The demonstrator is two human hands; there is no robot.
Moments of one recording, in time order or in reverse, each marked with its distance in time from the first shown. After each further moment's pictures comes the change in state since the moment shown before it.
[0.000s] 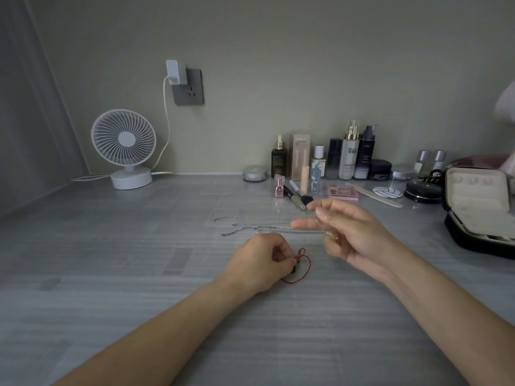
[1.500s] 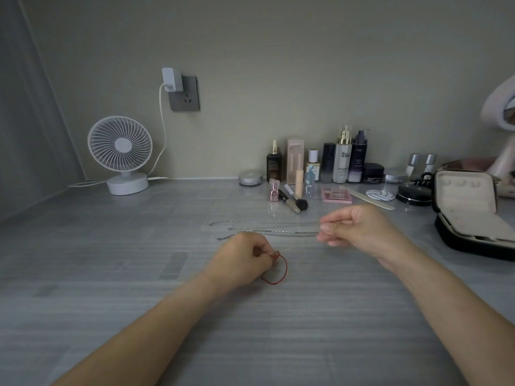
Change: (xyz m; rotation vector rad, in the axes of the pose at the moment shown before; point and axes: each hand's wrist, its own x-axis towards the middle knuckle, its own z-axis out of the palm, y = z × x) left_hand -0.002 0.000 -0.024 0.063 -0.037 -0.080; right_hand 0.000 -0.007 -0.023 -0.369 0.197 0.033
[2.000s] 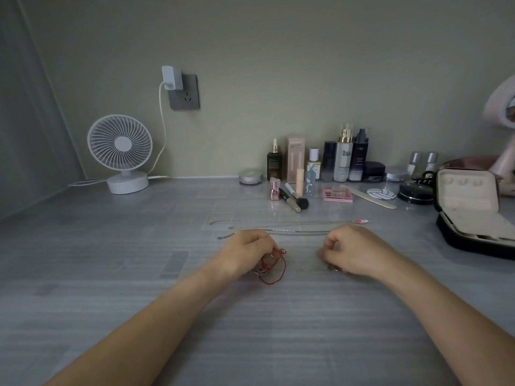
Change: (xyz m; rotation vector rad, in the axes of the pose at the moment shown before) left_hand 0.001 0.010 0.000 -0.538 -0.056 -0.155; right_hand 0.006 0.023 0.006 -0.943 -0.041 0.004
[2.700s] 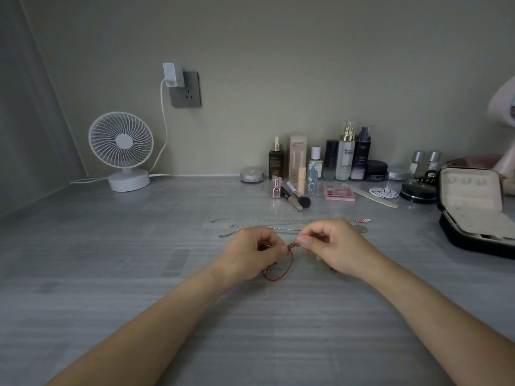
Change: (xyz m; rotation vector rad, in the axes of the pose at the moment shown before) left_hand 0.001 -0.006 0.000 0.173 -0.028 0.202; right_hand -0.001 -0.023 0.012 0.456 0.122 -0.311
